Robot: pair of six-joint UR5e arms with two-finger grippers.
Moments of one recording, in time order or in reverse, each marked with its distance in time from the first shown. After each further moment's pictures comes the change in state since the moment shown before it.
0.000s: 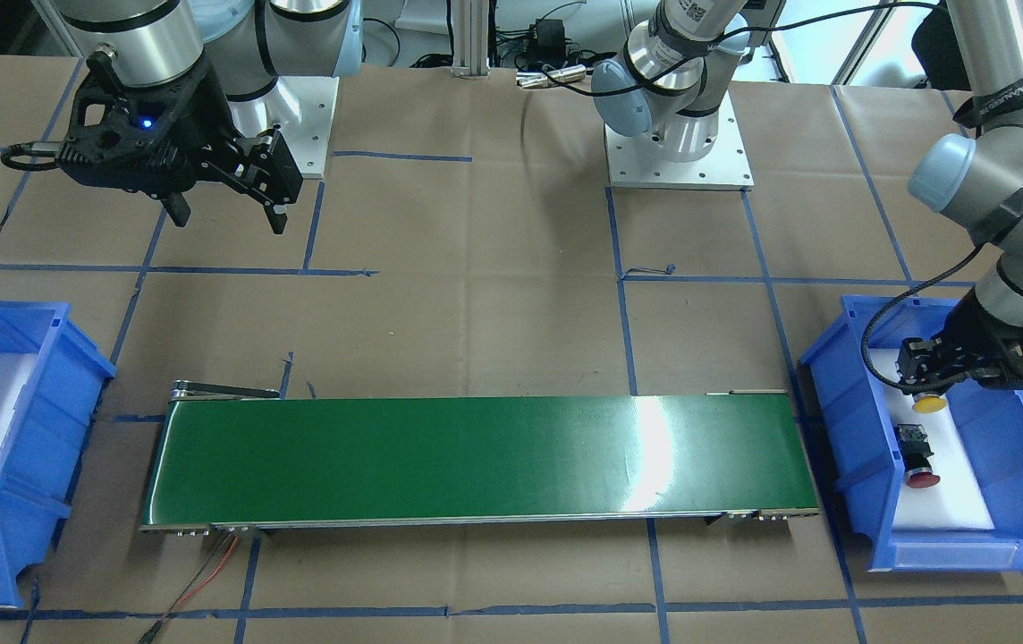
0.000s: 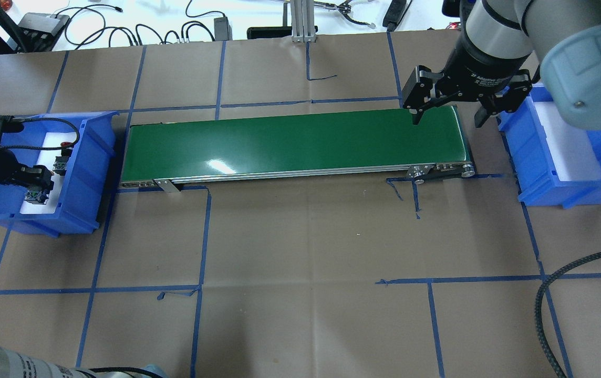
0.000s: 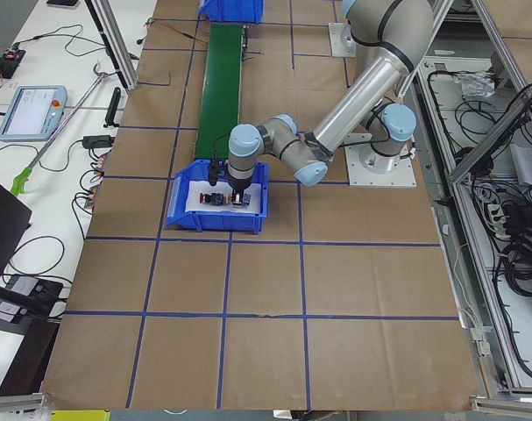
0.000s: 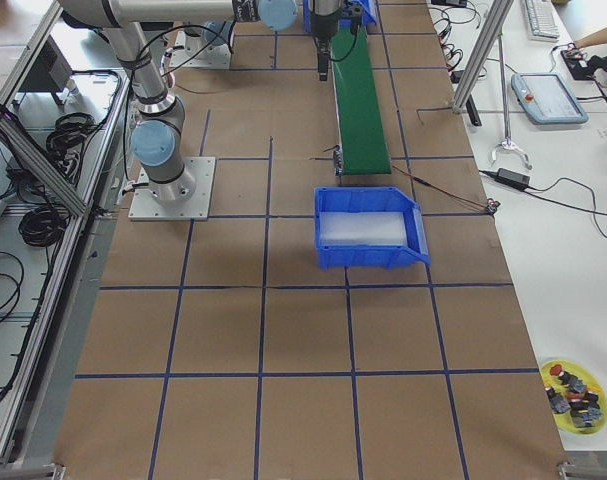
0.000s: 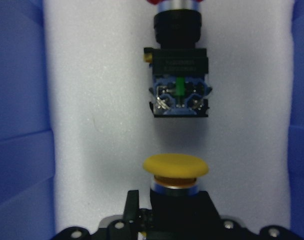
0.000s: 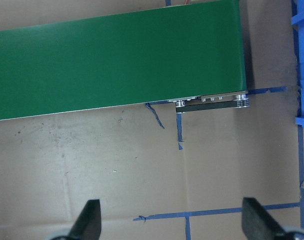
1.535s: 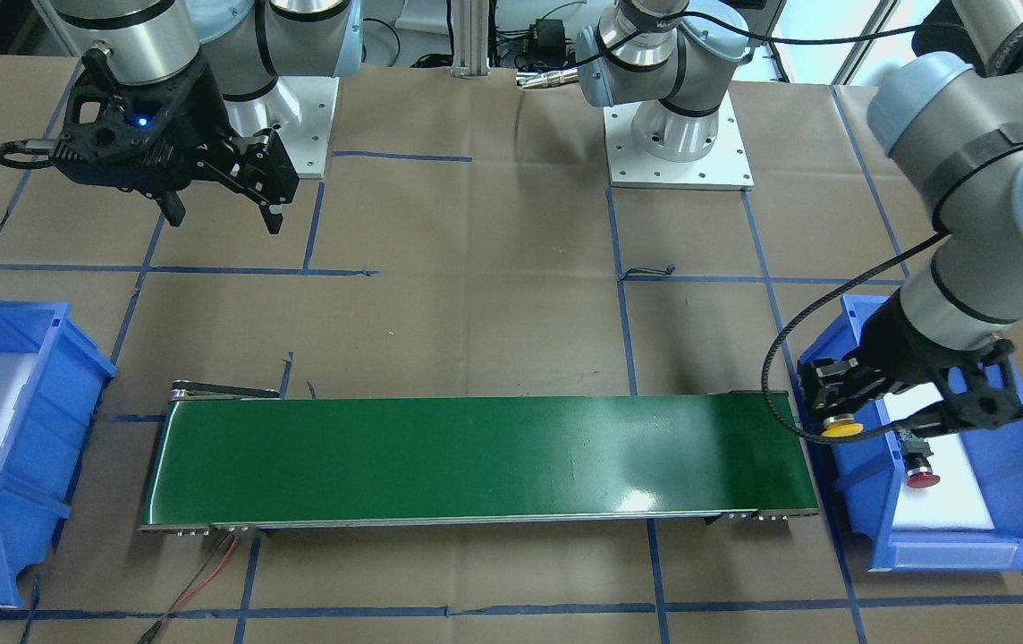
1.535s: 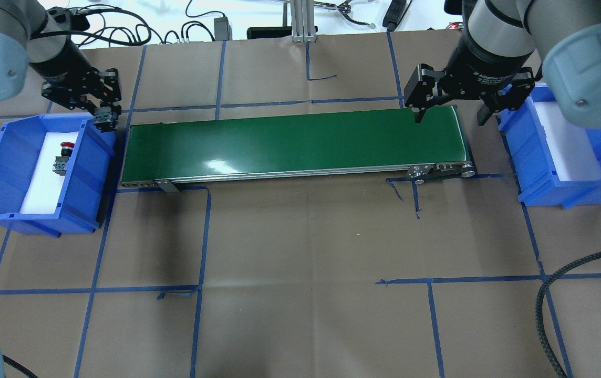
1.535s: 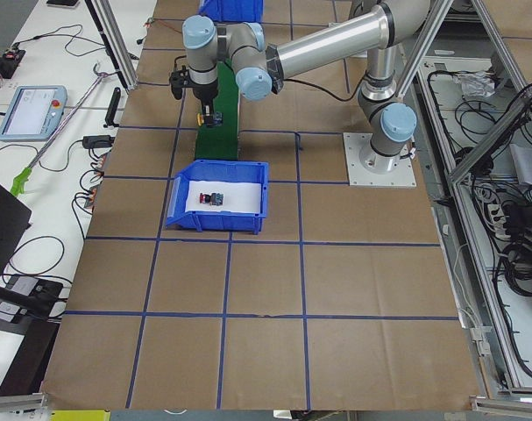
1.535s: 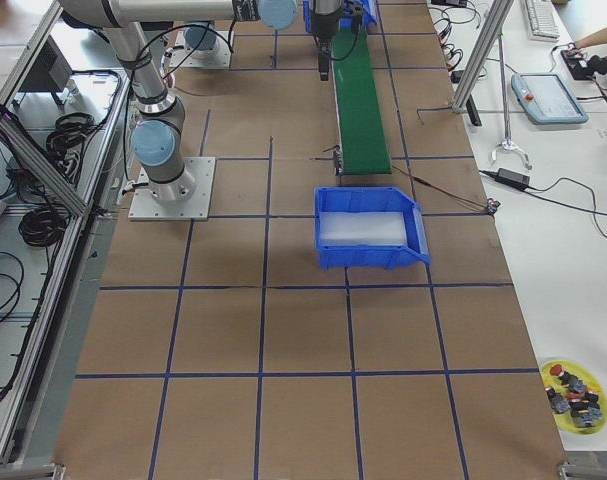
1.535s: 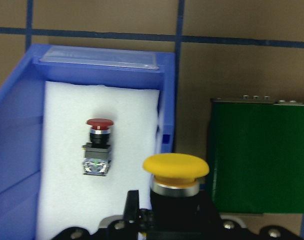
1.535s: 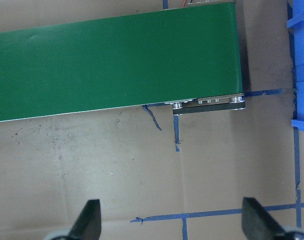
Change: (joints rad) left arm -0.445 0.007 0.352 -0.456 0.035 -0.641; right arm -0.003 0.000 -0.001 -0.002 -0.008 -0.006
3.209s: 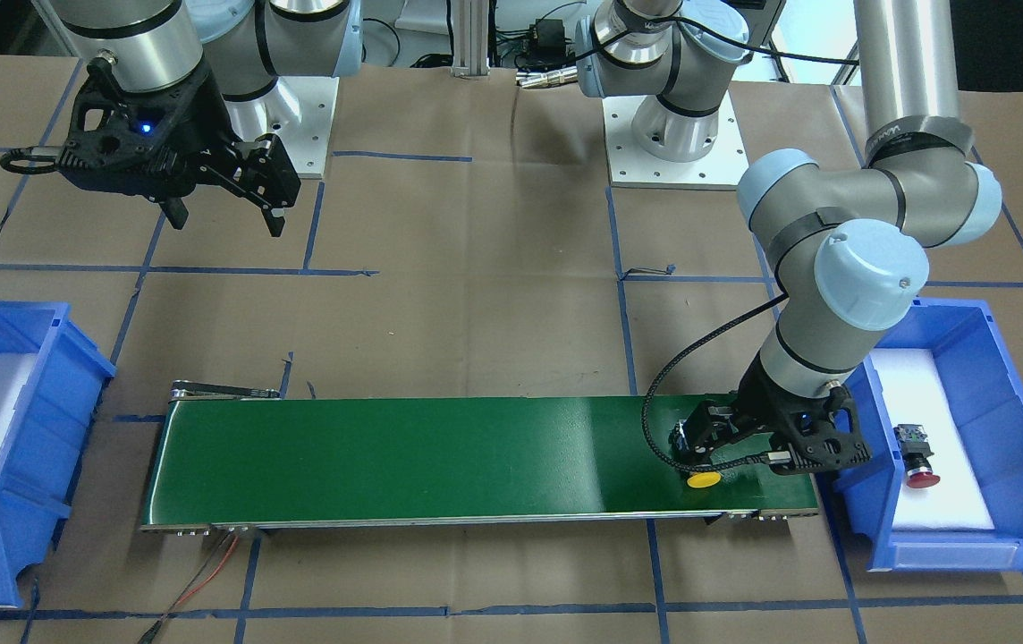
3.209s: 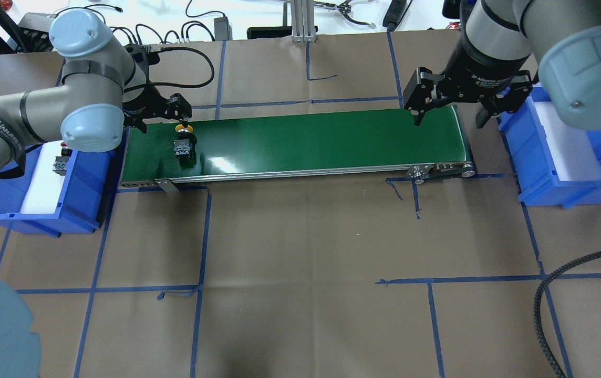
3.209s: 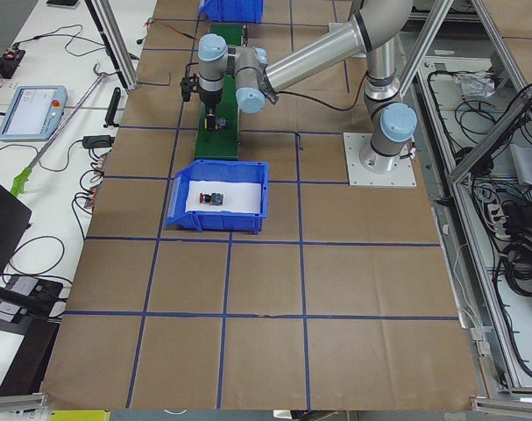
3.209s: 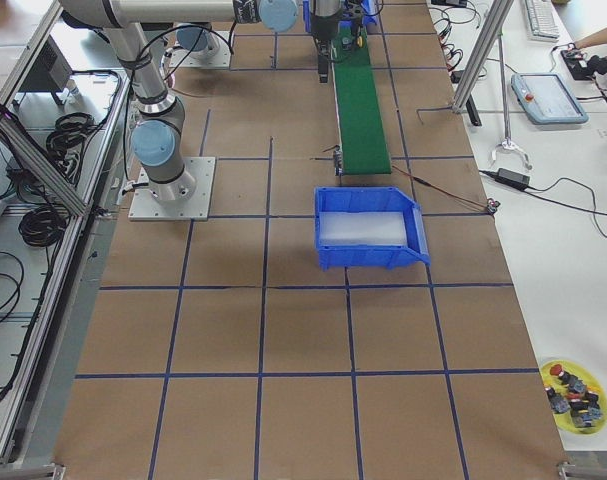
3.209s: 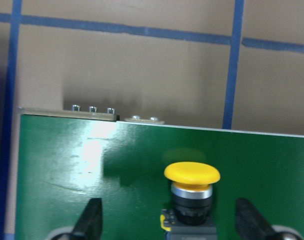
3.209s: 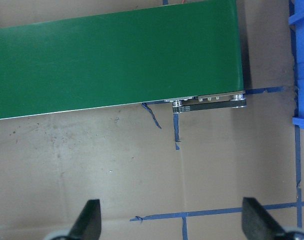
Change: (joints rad) left arm -0.095 -0.062 -0.161 0.350 0.003 -0.031; right arm 0.001 0.003 0.006 -0.001 -0.001 0.002
